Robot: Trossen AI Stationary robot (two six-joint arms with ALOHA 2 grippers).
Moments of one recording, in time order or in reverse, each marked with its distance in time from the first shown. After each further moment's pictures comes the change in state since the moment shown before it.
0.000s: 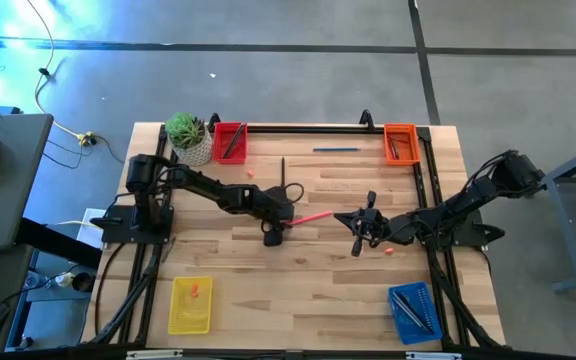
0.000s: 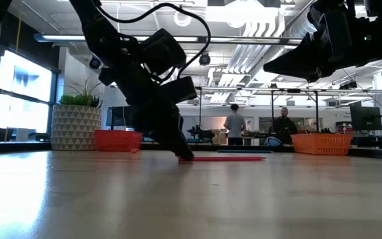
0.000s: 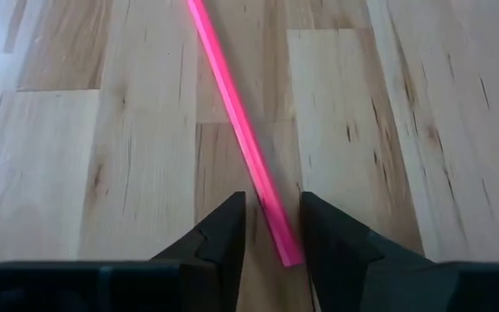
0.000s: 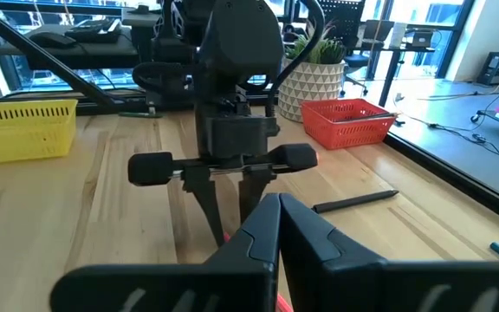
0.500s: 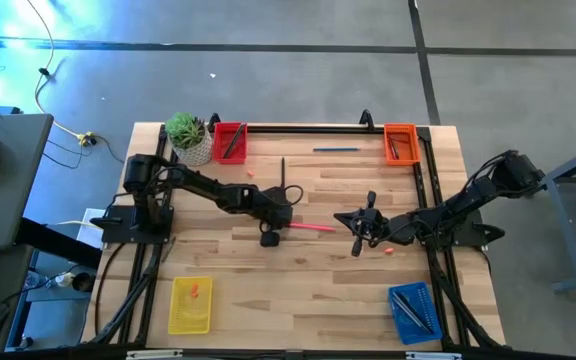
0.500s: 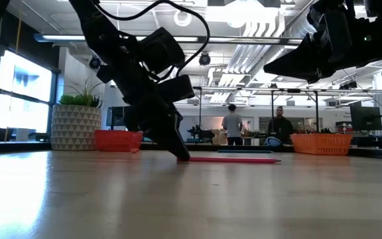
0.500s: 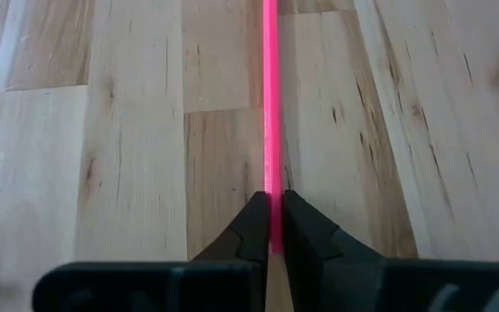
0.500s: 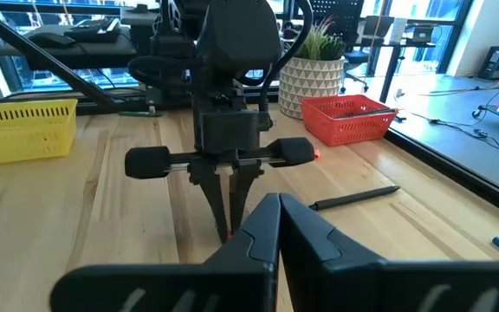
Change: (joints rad) left arm -0.001 -0.006 -0.003 -0.046 0.008 0.053; right arm 0.000 0.000 0.000 -0.008 0.000 0.019
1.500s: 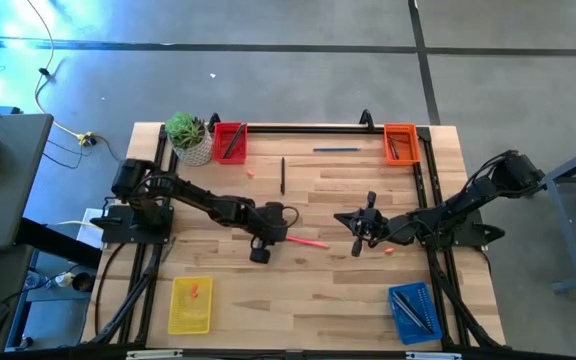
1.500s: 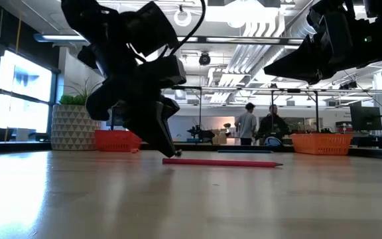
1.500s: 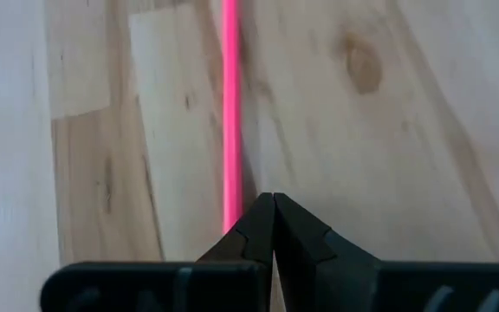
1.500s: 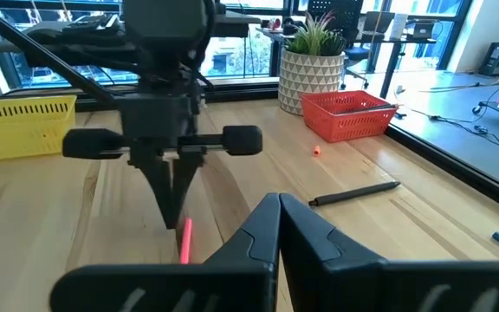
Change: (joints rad) left arm -0.144 -0.090 -0.005 -0.085 -0.026 0.012; right arm 0.000 0.000 0.000 -0.014 0.000 0.011
